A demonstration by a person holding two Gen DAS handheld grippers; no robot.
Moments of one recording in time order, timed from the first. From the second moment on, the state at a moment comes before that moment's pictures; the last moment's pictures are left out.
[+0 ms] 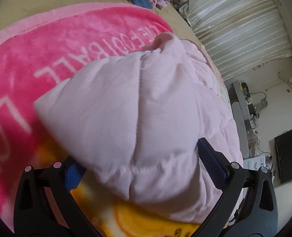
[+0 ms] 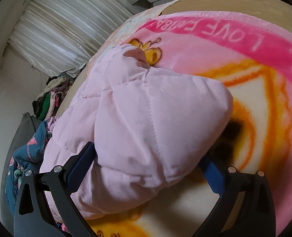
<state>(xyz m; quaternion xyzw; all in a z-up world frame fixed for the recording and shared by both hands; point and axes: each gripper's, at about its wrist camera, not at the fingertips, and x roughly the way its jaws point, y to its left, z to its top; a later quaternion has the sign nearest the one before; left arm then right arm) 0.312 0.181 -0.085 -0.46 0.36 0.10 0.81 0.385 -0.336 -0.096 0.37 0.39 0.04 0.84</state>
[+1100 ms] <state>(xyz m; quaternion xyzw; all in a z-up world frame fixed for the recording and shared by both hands) 0.340 0.125 -0.016 -0.18 0.32 0.10 0.93 0.402 -0.277 -0.040 0.09 0.34 0.10 0.93</state>
